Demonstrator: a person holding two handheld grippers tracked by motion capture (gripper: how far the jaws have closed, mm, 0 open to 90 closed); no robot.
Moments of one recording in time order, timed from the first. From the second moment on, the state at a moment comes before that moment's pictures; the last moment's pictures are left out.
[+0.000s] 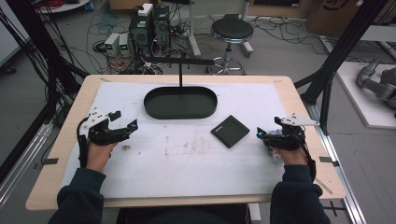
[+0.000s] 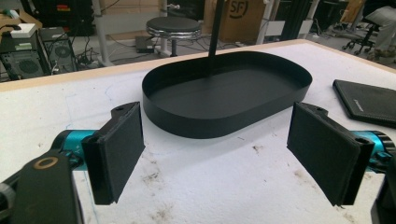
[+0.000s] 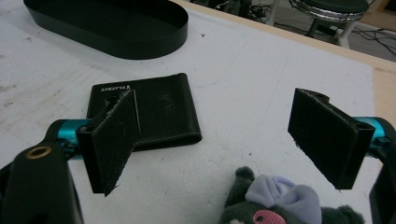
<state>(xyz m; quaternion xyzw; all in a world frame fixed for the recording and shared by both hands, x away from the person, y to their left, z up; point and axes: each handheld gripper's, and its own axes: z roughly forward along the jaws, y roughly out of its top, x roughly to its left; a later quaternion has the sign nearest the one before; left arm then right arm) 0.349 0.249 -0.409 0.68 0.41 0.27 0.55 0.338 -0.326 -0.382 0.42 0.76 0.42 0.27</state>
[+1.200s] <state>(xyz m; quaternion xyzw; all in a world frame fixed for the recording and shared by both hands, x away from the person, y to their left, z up) 0.348 0.249 -0.414 0.68 0.42 0.26 0.54 0.396 -0.262 -0.407 0.43 0.81 0.34 0.19</state>
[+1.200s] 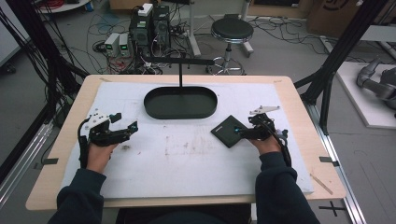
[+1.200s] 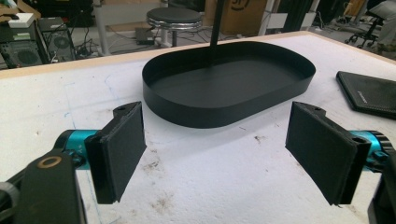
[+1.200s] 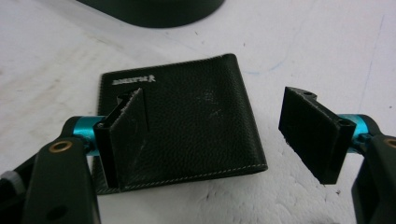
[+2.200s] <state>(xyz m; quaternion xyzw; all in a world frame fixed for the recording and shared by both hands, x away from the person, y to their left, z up) 0.349 0.250 -0.416 0.69 0.43 0.25 0.53 0.425 -0.268 -0.427 0.47 0.82 0.31 0.10</state>
